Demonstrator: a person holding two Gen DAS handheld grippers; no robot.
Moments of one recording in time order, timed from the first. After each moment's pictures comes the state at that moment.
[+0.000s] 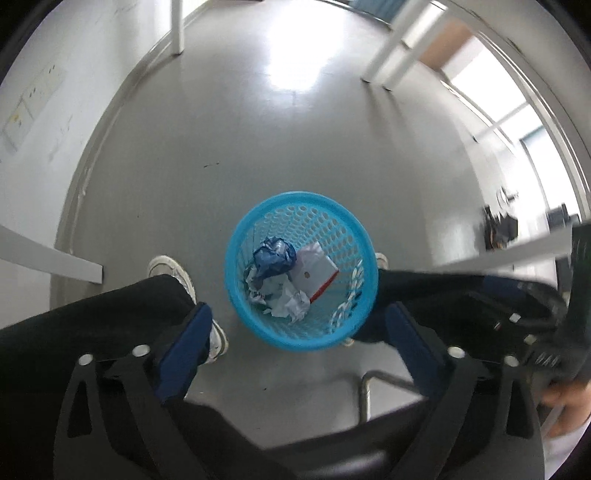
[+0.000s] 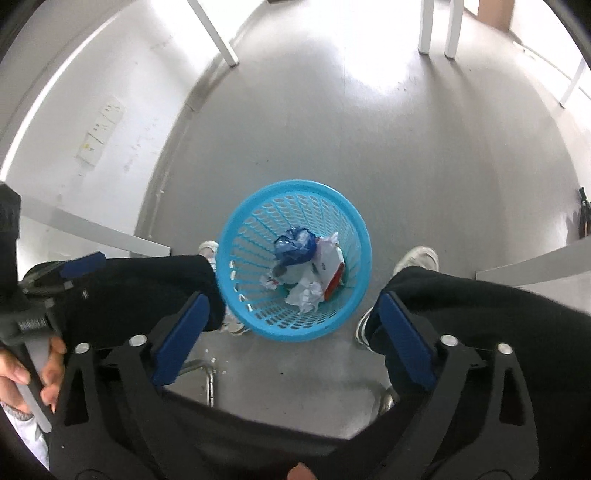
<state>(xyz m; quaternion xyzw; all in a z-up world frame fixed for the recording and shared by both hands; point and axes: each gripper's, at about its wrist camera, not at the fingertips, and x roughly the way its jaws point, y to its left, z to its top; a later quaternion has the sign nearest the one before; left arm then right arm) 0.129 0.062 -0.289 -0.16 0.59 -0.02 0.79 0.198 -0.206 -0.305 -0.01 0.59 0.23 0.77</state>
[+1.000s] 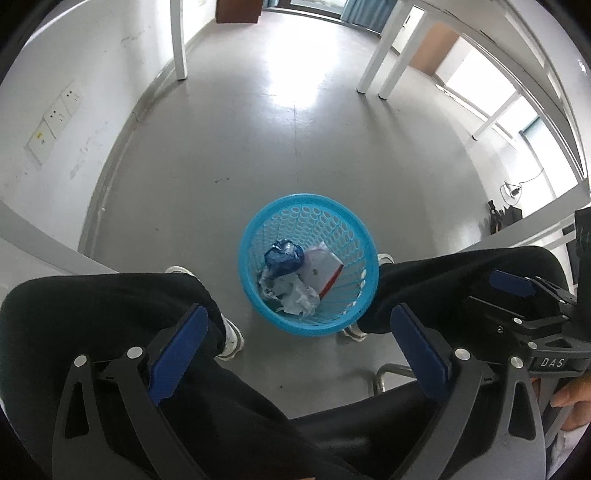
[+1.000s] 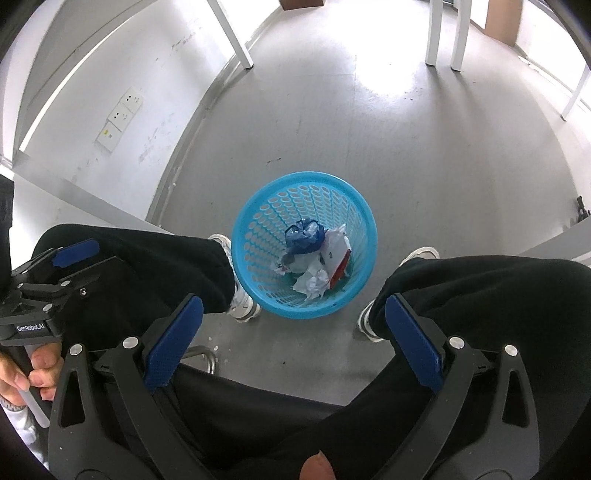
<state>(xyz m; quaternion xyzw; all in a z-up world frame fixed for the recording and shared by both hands) 0.084 0.048 -0.264 -0.13 0.56 0.00 0.82 0.153 -0.211 -0.284 -0.02 0.58 0.25 0.77</state>
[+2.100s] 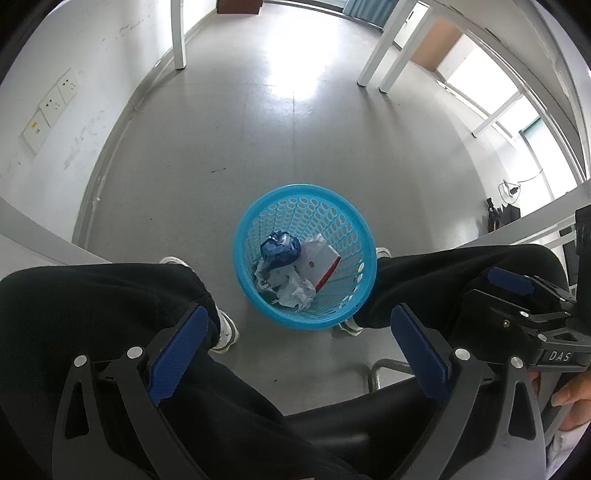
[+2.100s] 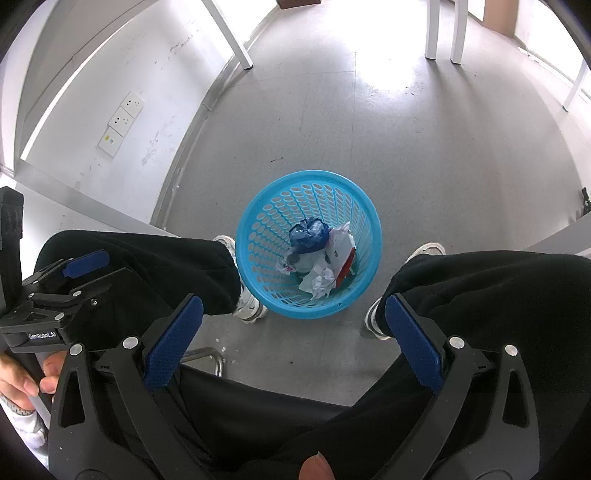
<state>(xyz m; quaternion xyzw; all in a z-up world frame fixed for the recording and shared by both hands) 0.086 0.046 -0.271 -0.14 0.57 -0.01 0.81 0.153 -0.210 -0.289 -0.01 0.59 0.25 0.77</state>
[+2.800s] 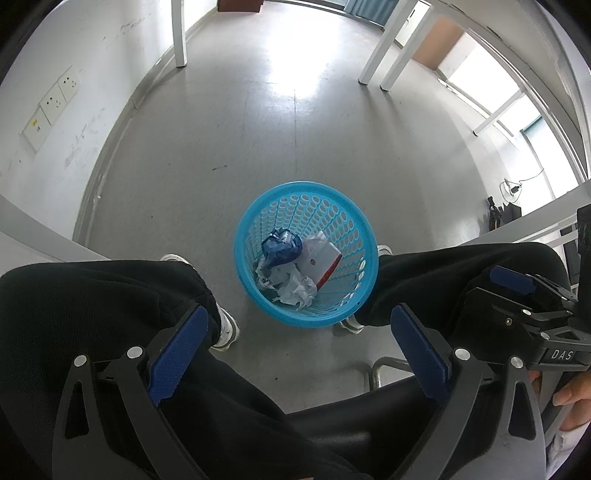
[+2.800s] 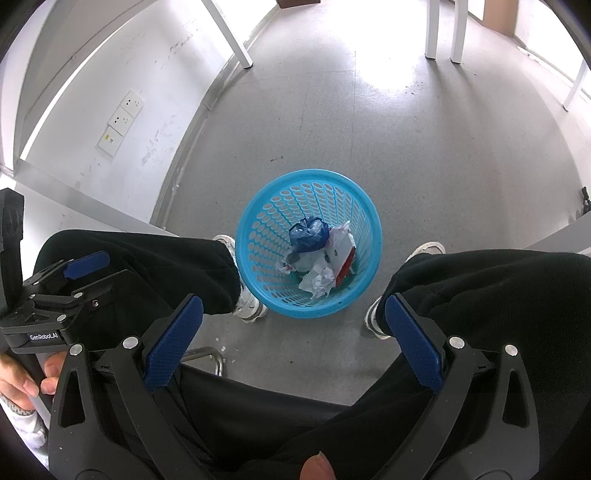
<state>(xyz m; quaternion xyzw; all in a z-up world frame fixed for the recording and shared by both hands) 0.085 0.047 -0.274 -0.14 0.57 -0.01 0.81 0.154 -0.211 -0.289 -0.01 0.59 0.25 0.77</state>
